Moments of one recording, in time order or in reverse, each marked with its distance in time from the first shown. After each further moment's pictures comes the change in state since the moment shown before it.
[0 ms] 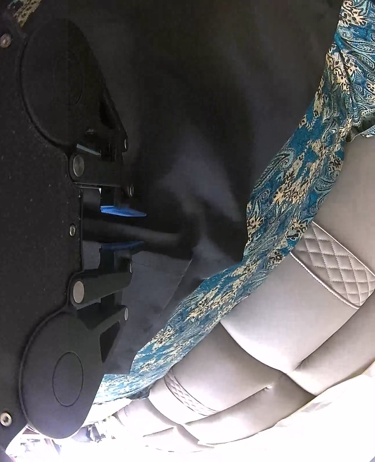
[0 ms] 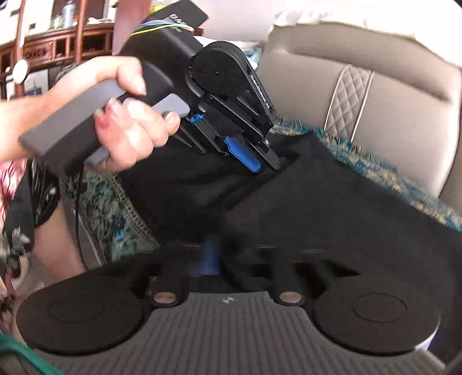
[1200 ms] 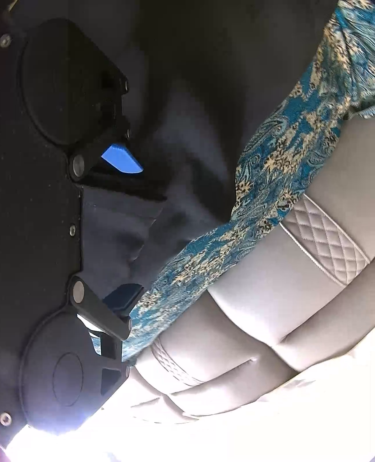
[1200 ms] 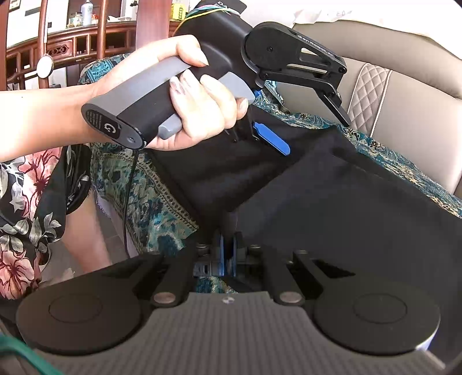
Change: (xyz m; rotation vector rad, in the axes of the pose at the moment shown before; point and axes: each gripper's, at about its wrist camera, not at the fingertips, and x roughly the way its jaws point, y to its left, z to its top) left arm -0.002 -0.013 0.003 -0.014 -0.033 -0.136; right arm -0.018 0.018 -0.014 -0.036 0.010 0.071
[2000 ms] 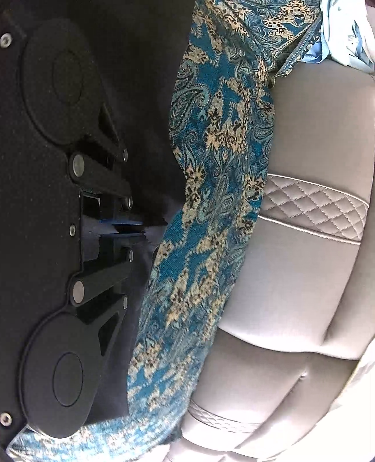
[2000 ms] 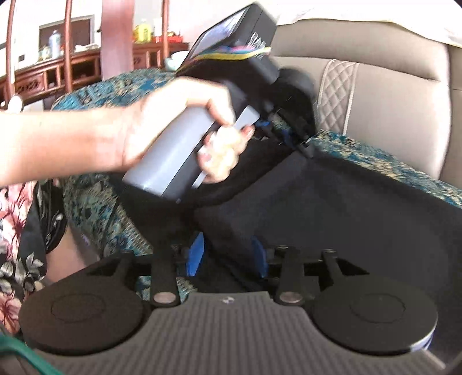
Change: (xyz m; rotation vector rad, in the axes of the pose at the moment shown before) left arm 0.067 -0.063 0.017 0.373 -0.075 0.293; right arm 0.004 -0.035 0.011 0.141 -0.065 -0.060
